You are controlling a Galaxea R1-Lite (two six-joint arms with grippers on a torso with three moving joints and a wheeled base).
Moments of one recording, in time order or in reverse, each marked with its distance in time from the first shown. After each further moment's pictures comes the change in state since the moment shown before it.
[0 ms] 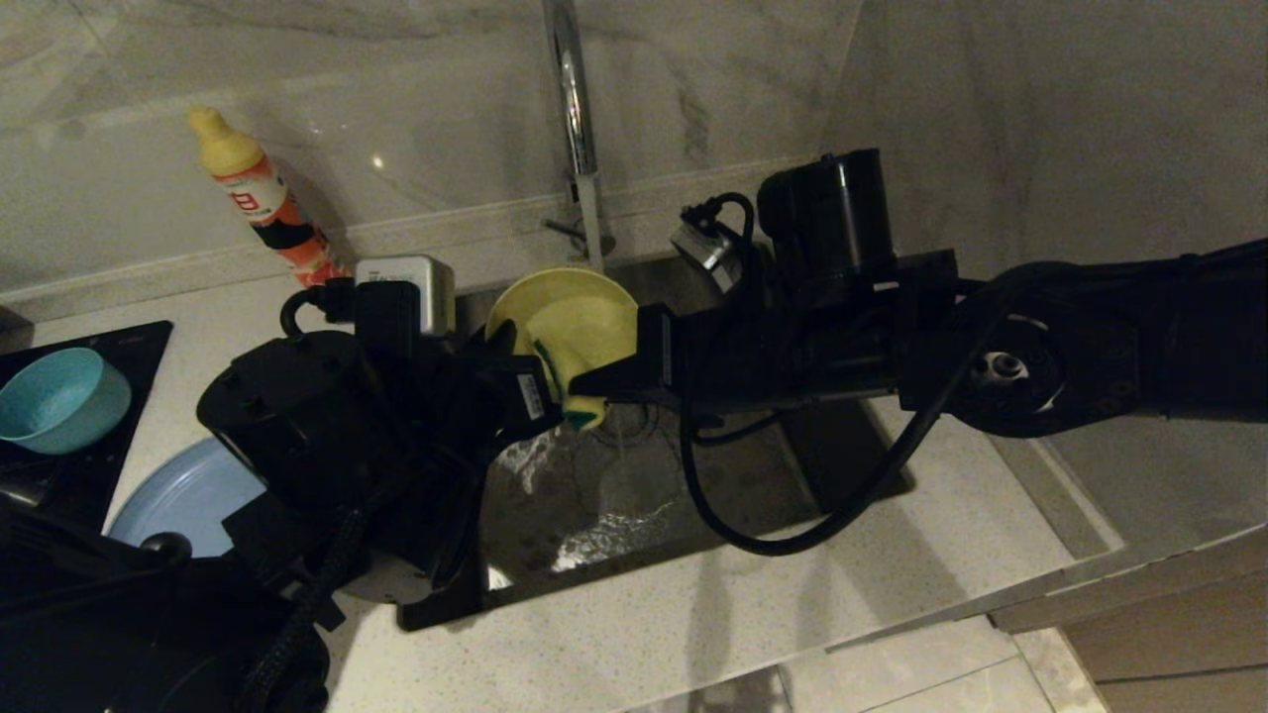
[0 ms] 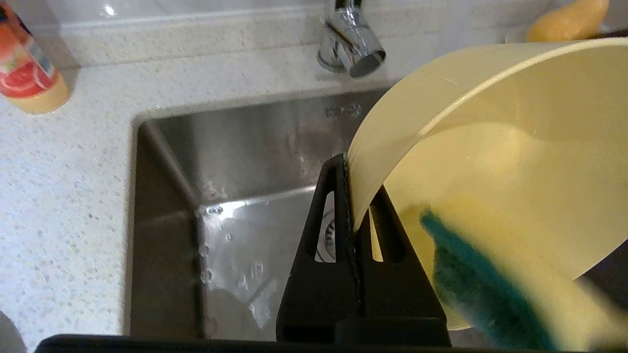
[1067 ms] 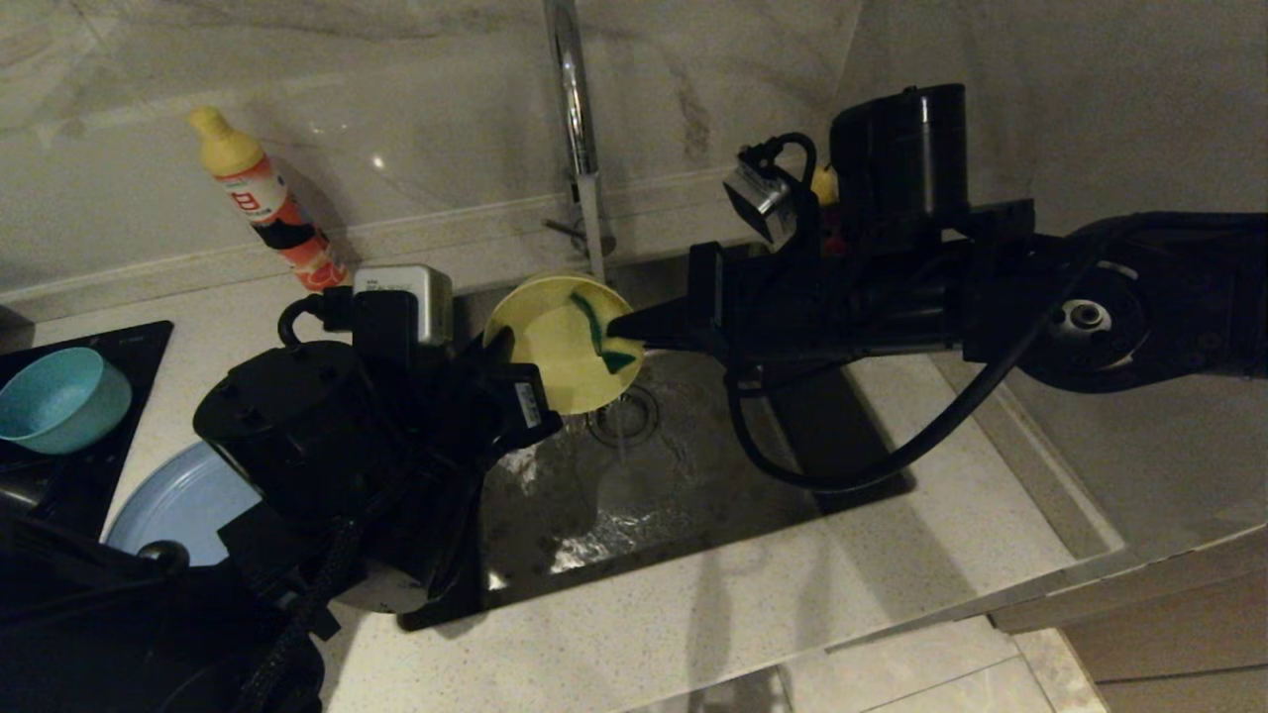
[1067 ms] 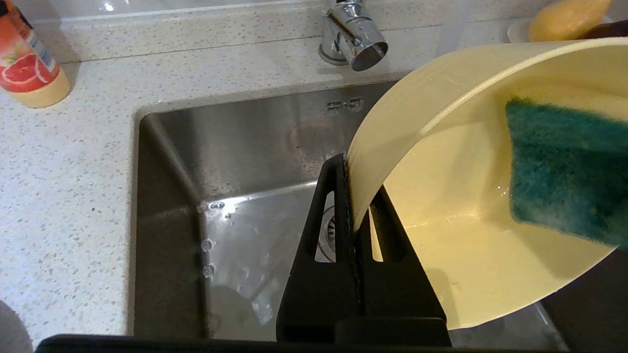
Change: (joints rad) left arm 0.000 -0.001 0.022 -0.015 0.000 0.002; right arm -0.060 -0.055 -0.012 -0.001 0.010 -0.003
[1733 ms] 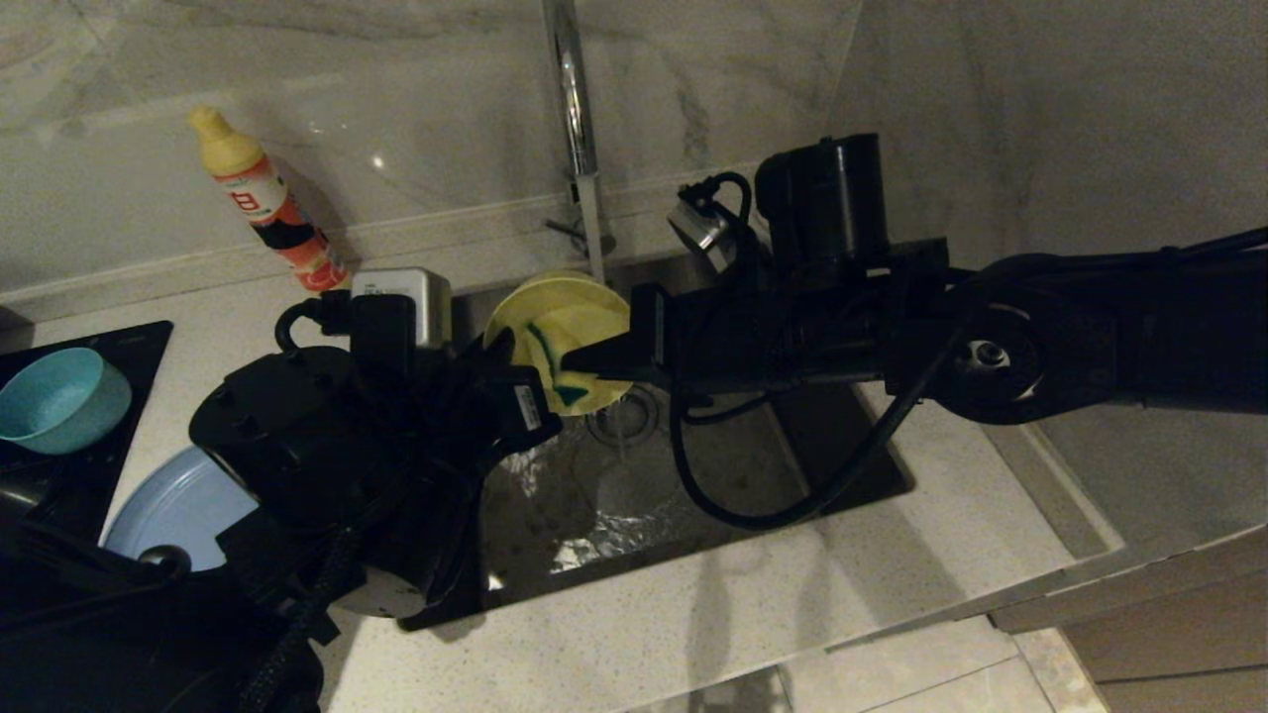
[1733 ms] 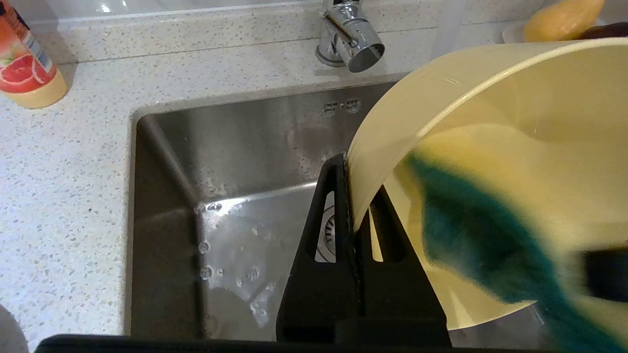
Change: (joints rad) left arm 0.000 0.002 0.015 -0.025 -0.007 -0.001; right arm 0.052 0.082 -0.033 -0.028 -0.008 -0.005
